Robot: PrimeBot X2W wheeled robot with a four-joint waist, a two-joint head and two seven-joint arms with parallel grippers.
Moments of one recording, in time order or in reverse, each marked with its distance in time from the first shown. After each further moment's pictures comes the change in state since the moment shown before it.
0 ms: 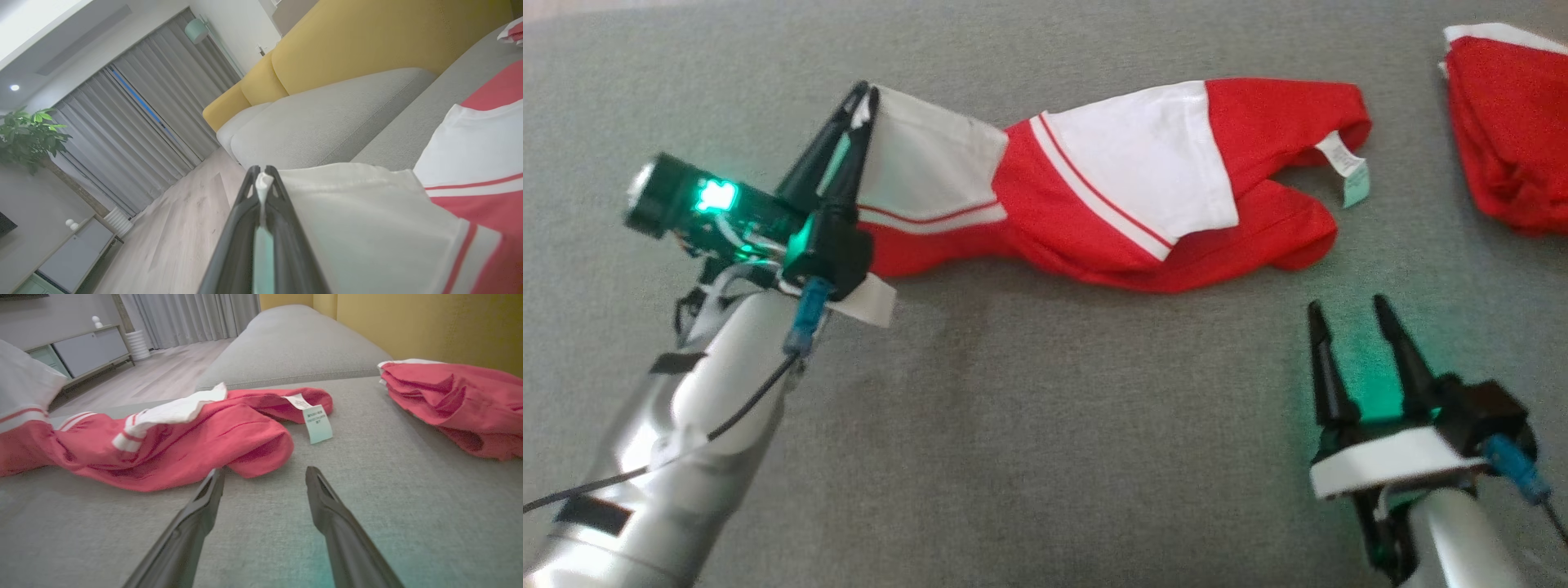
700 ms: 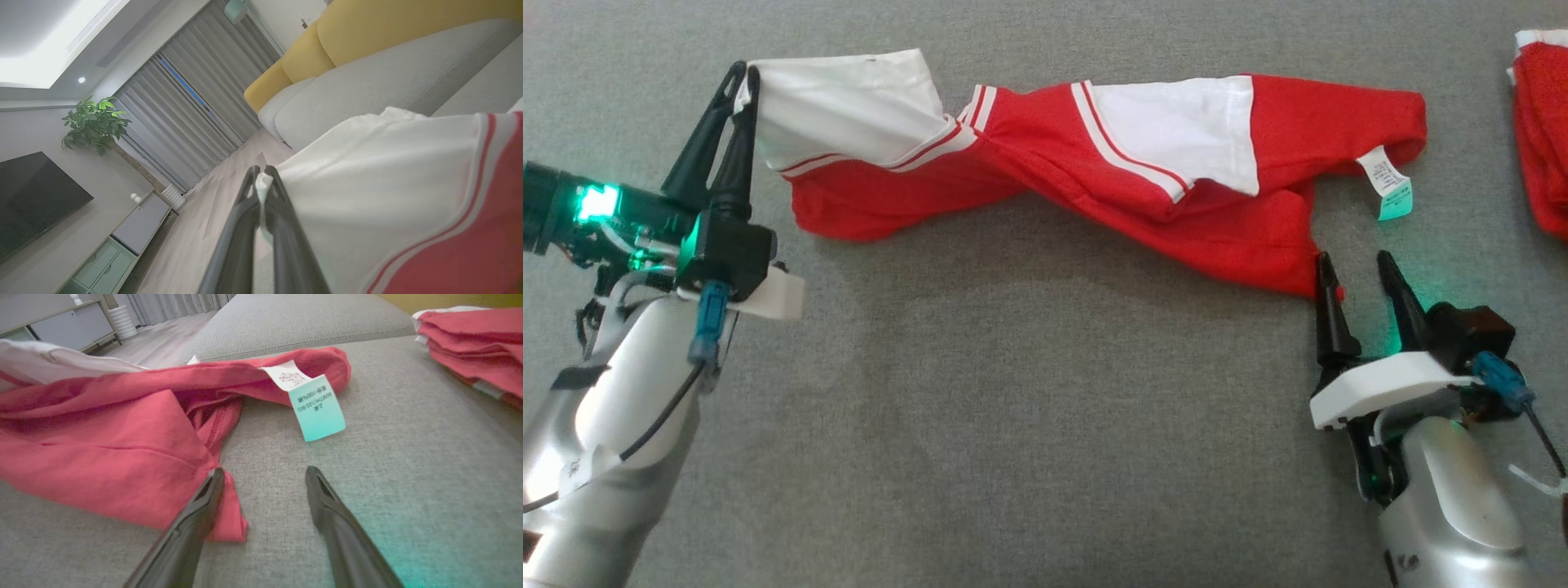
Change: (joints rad) left arm 0.049 0.148 0.066 -0.100 -0.033 0.065 0.000; right arm -0.262 -0.004 -0.057 0.348 0.018 0.000 0.000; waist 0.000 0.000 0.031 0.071
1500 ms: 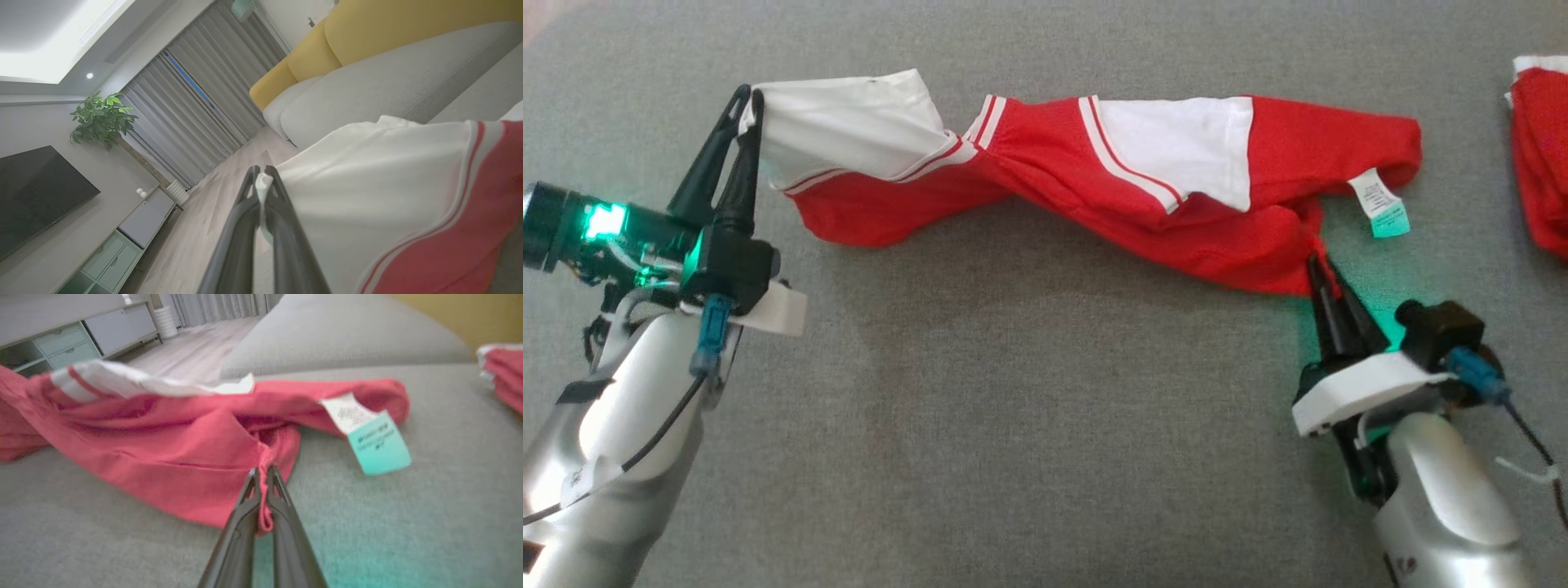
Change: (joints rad) left arm 0.027 0.004 -0.011 0.009 -0.028 0.001 0.000; right arm -0.006 -0.049 0.154 0.018 0.058 0.000 -0.006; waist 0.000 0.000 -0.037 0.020
